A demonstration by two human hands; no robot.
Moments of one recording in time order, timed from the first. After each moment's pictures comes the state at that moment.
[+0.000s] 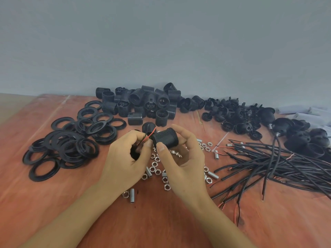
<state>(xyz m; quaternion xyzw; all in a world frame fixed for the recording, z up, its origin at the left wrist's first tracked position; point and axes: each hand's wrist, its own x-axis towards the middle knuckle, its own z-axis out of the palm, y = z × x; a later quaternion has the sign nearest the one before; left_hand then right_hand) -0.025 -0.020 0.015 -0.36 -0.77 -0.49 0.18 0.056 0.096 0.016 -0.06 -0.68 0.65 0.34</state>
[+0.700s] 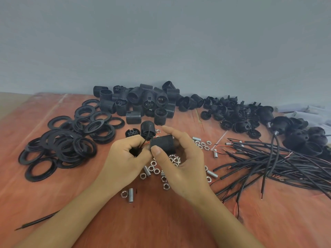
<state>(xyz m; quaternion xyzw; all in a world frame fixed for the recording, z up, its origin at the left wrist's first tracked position) -0.021 -0.018 0.024 -0.35 -0.74 -0.57 0.06 0.059 0.106 0.021 -0.02 -0.76 0.56 0.33</state>
